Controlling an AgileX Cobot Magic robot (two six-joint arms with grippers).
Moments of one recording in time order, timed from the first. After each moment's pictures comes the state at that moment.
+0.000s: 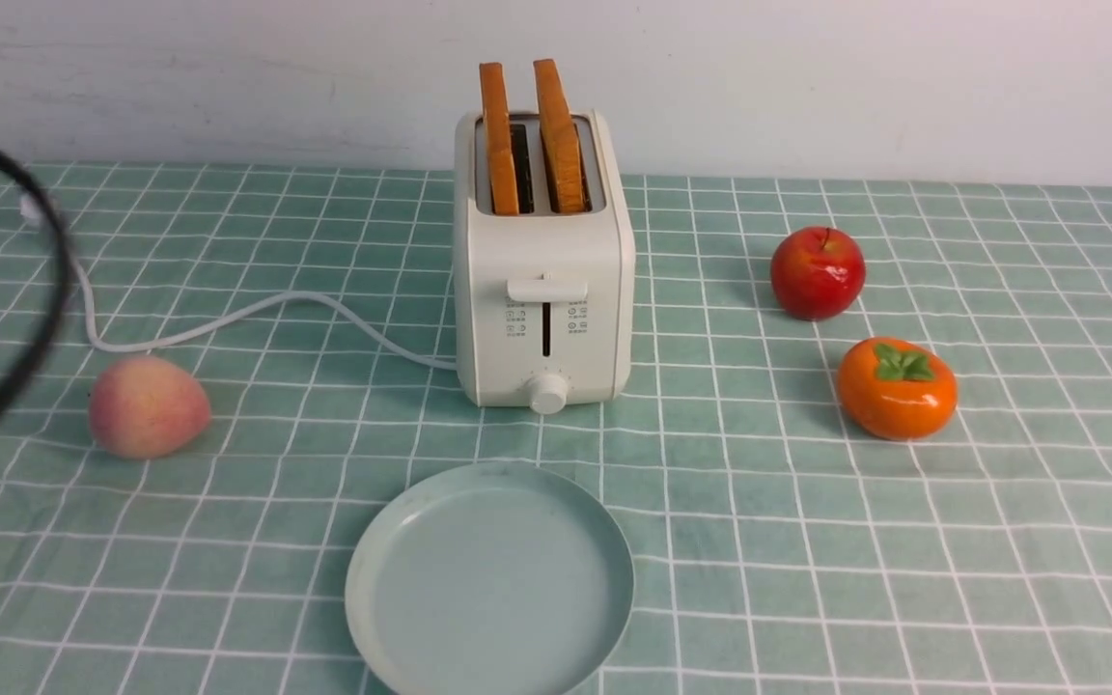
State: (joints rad) right arm -0.02 0.05 -0.23 0.24 0.35 0.46; left arm -0.07 0.86 -0.92 -0.11 0.85 -0.47
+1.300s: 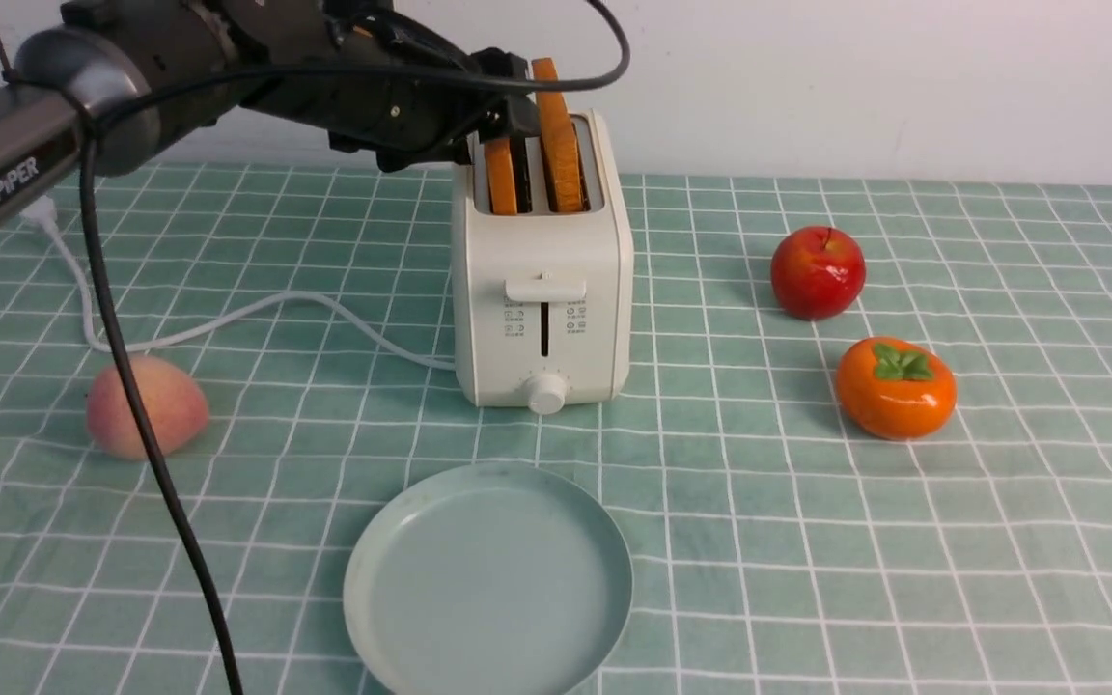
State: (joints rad) right arm -0.02 0.62 -0.64 0.37 0.93 -0.03; left arm -0.24 2.07 -1.91 -0.67 0.53 0.17
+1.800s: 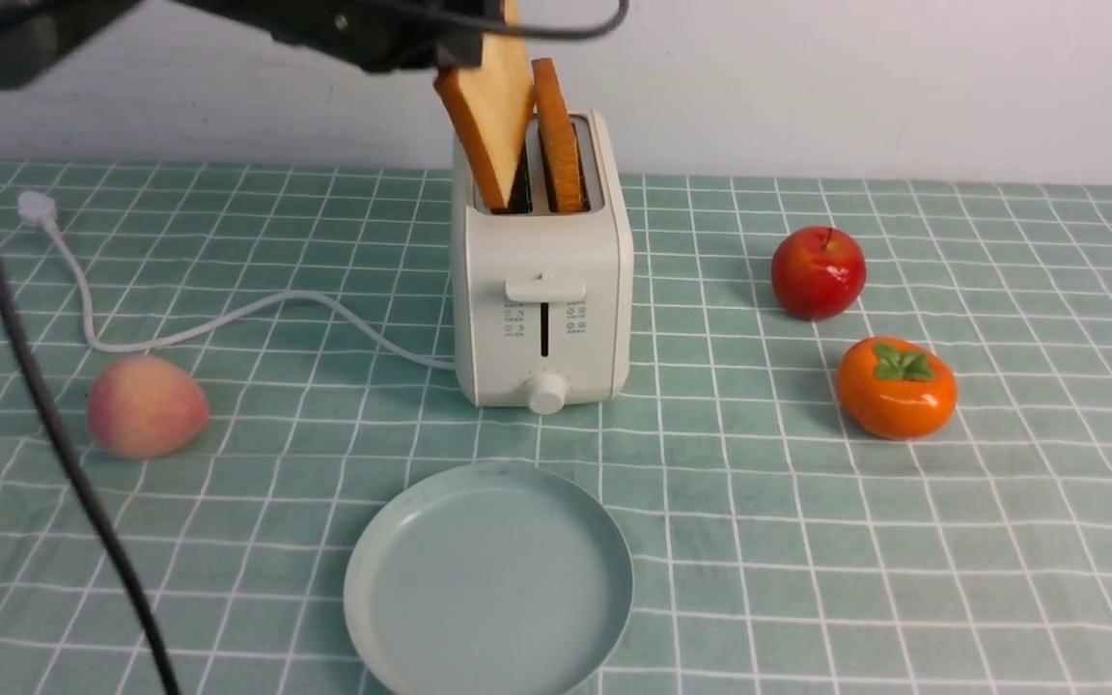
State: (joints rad) right arm -0.02 0.62 -0.62 0.41 0.85 -0.03; left arm -0.24 1.85 -1.96 -0.50 0.72 0.18
